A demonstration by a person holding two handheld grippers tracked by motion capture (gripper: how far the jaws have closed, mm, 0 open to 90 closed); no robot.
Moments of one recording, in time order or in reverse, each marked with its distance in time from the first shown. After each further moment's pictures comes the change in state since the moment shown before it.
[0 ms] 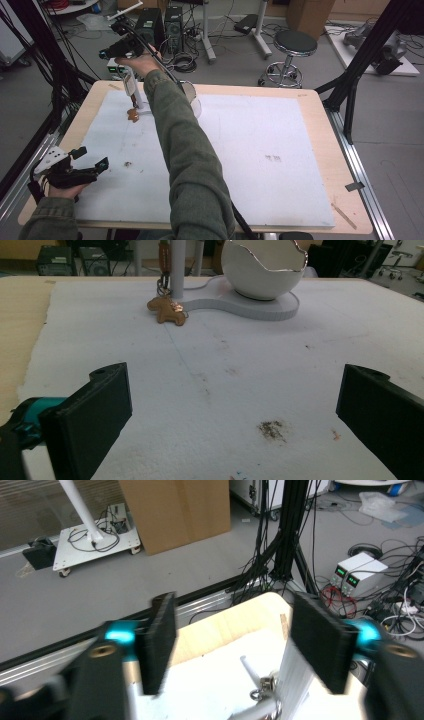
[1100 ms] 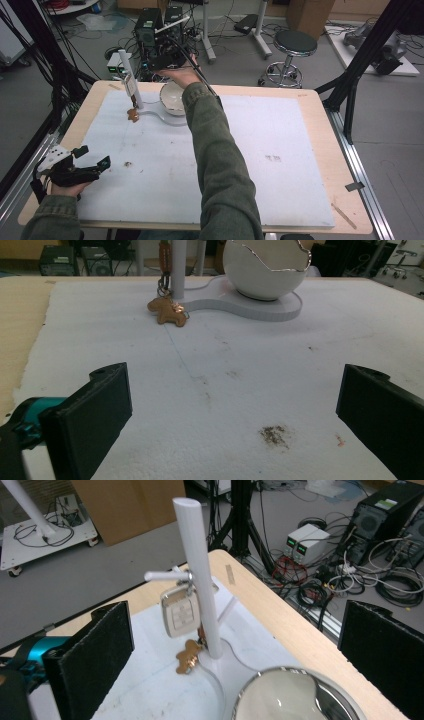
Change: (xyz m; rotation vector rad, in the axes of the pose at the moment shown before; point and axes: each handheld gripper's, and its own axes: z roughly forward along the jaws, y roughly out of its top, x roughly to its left) left arm -0.002 0.001 0.005 0.007 0.009 0.006; right arm -0.030 -0.066 -0.084 0.026 -0.160 0.068
